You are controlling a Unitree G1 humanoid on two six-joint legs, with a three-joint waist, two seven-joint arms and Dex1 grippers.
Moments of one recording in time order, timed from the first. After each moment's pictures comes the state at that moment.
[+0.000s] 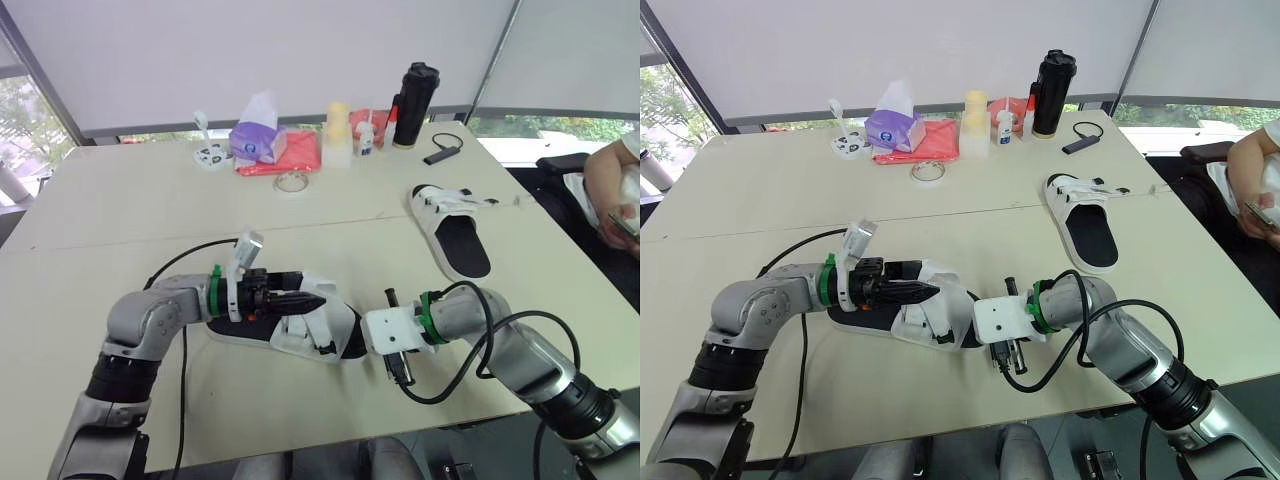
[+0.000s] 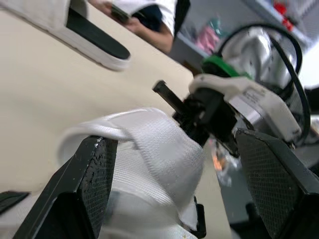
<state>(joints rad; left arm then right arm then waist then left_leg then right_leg) -0.45 0.51 -0.01 -0.10 -0.77 0.92 -1.06 -0.43 -0.77 0.46 -0.38 -0.15 0.36 1.18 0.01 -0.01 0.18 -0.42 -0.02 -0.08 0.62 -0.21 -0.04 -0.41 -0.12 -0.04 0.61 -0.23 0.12</state>
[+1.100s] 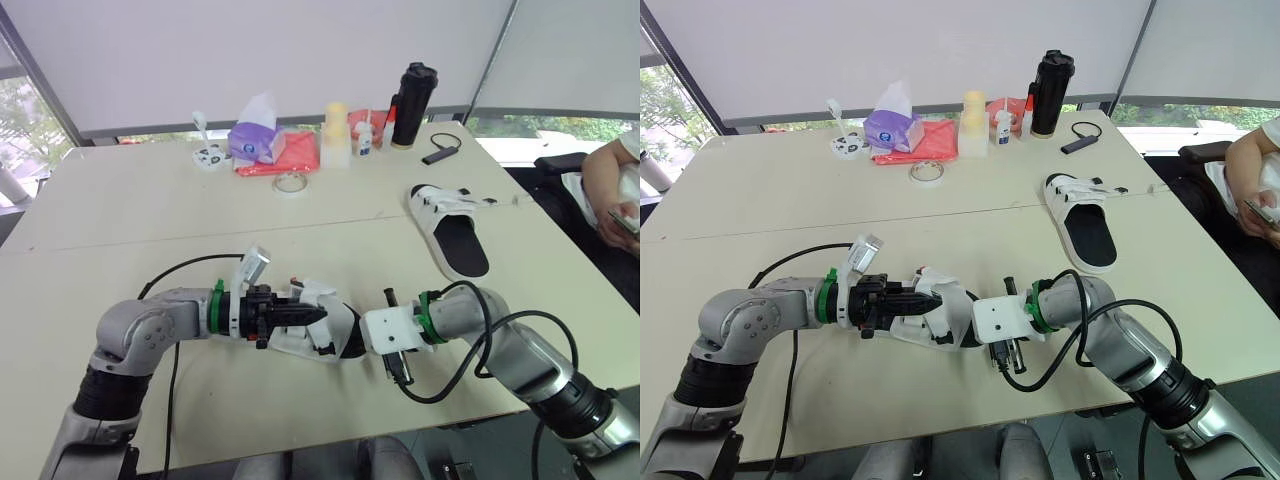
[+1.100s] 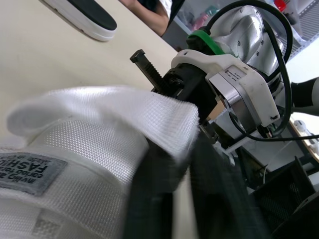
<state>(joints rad) -0.41 0.54 -0.02 -0.24 -0.89 1.08 -0.95 -0.43 -0.76 0.47 -0.37 -0.15 0.35 1.18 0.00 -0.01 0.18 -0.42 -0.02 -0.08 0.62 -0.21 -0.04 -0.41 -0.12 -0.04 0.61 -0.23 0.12</state>
